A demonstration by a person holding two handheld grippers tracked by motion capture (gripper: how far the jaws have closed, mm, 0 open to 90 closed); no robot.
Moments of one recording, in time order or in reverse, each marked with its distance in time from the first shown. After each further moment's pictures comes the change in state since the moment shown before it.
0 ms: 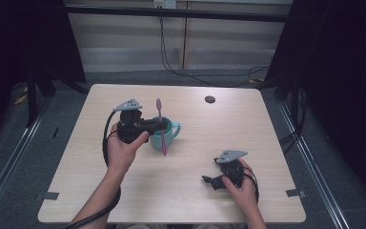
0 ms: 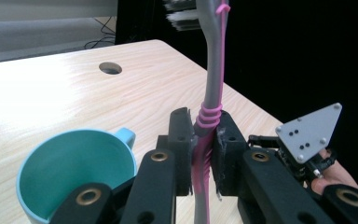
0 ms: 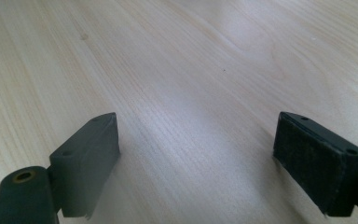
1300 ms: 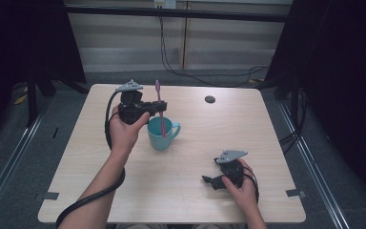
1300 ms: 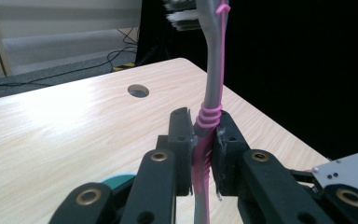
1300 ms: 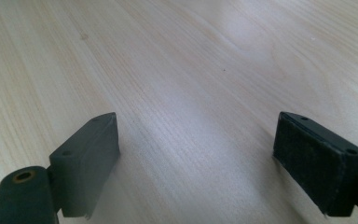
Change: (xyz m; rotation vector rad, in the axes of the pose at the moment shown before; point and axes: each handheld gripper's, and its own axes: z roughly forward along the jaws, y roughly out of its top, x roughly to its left) left arm 0.020 0.039 0.011 -0.022 0.083 0.005; right arm 0.000 0.000 0.000 0.000 -0.001 -0.001
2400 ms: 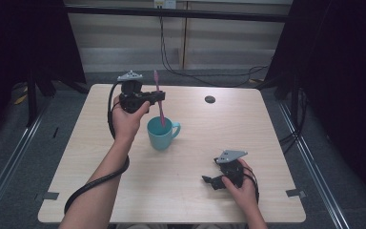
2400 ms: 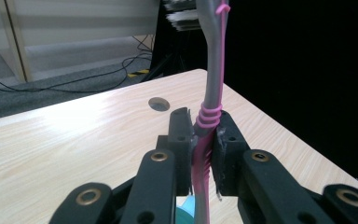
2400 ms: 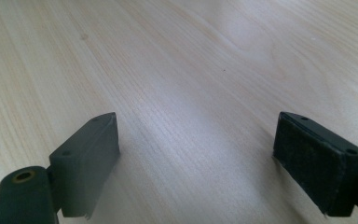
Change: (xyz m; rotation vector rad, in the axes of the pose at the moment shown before) left arm 0.024 0.015 0.017 -0.023 0.053 -0.002; right arm 0.000 0.000 0.000 0.000 -0.001 0.000
